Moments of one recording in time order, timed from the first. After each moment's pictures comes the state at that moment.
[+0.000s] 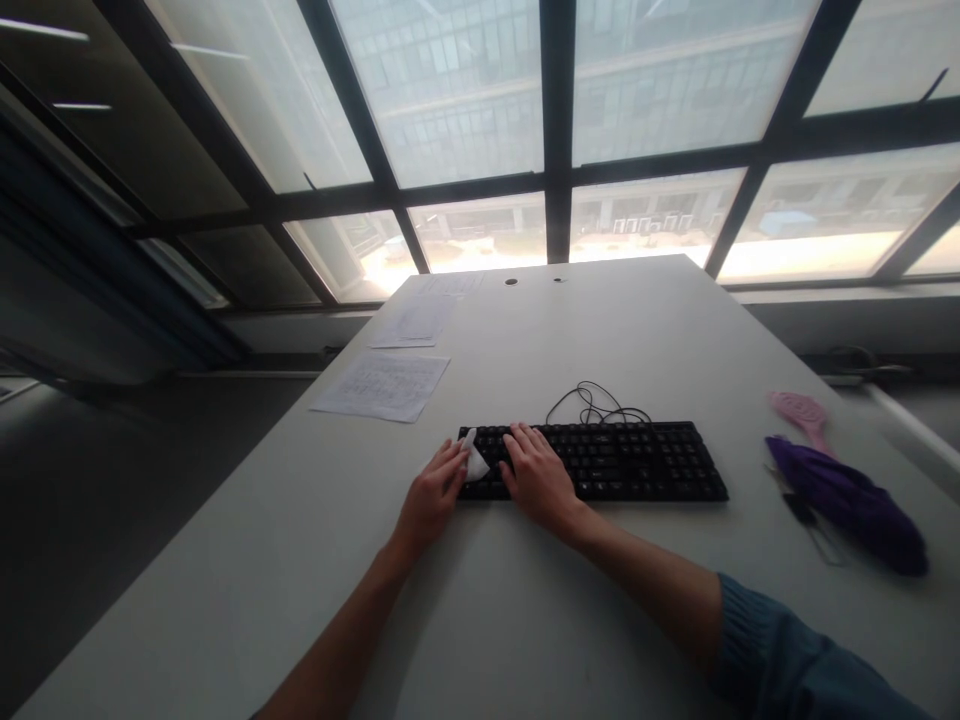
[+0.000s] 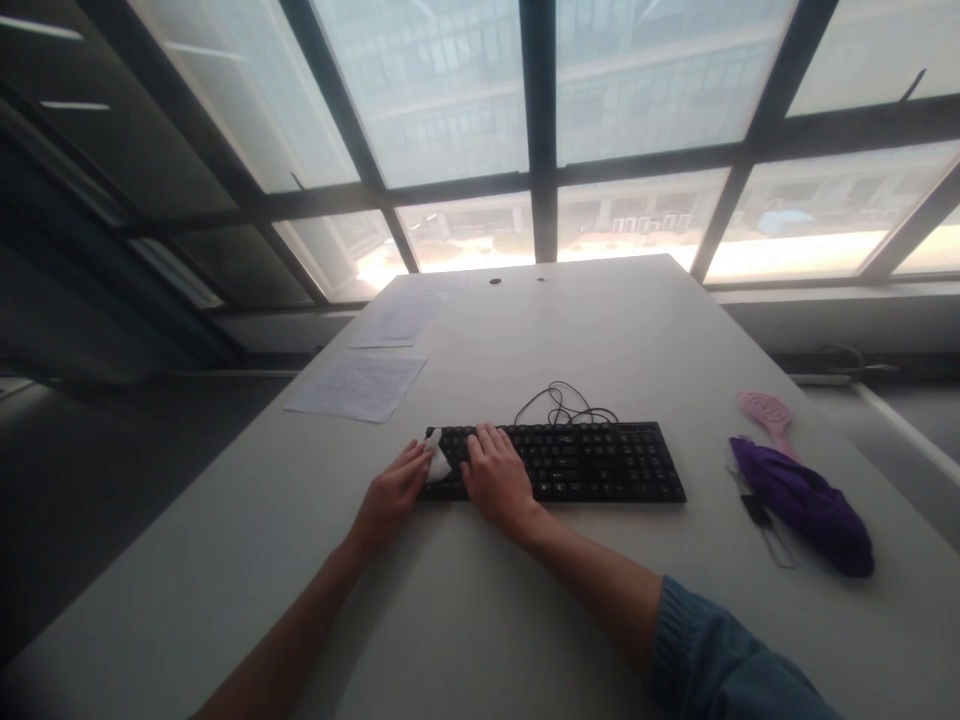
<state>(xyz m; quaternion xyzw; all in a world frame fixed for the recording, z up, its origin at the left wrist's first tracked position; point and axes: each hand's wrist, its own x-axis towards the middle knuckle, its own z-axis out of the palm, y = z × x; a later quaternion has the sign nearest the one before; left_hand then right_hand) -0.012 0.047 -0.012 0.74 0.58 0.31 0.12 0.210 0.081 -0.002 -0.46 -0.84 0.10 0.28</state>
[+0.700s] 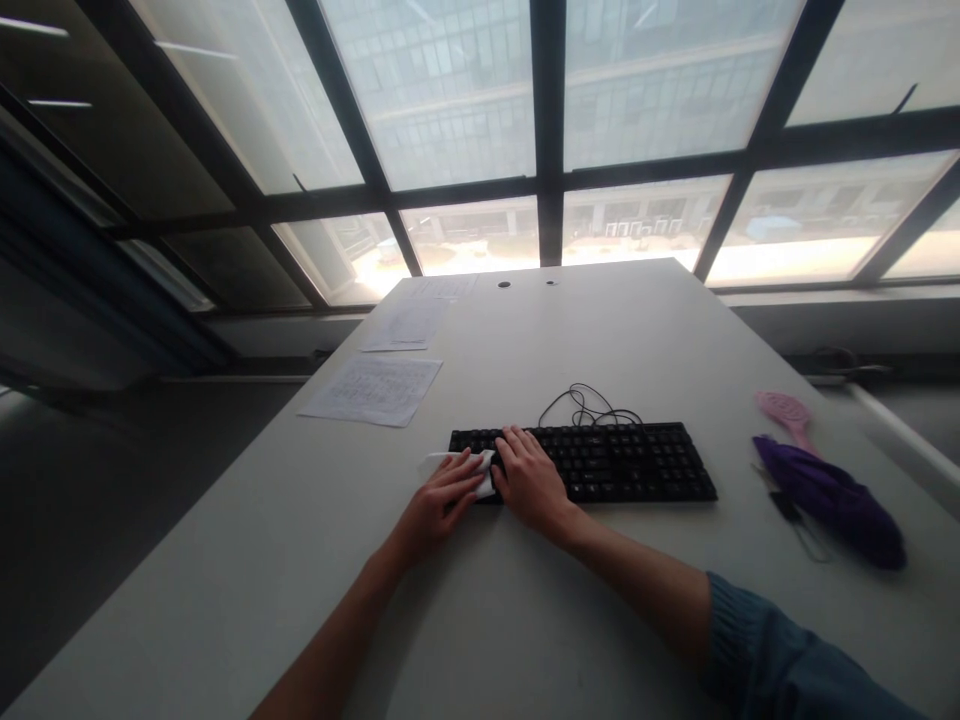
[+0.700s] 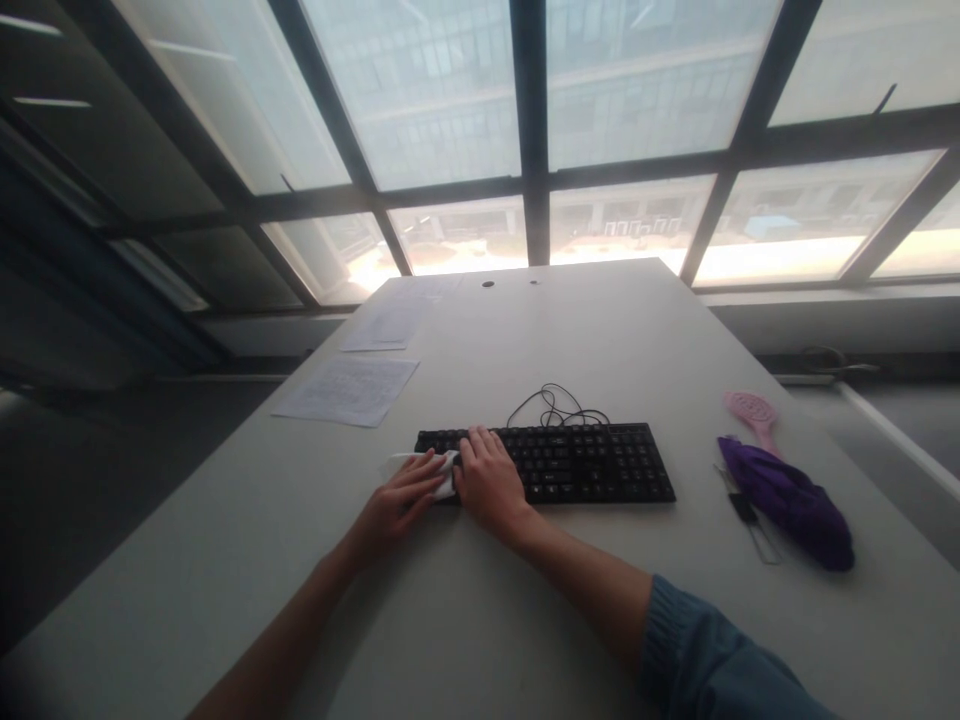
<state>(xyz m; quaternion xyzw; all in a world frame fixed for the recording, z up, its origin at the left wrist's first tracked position) -0.007 0.044 -0.006 0.85 0.45 0.25 0.14 0.210 0.082 -0.005 -0.45 -0.84 0.09 0.28</state>
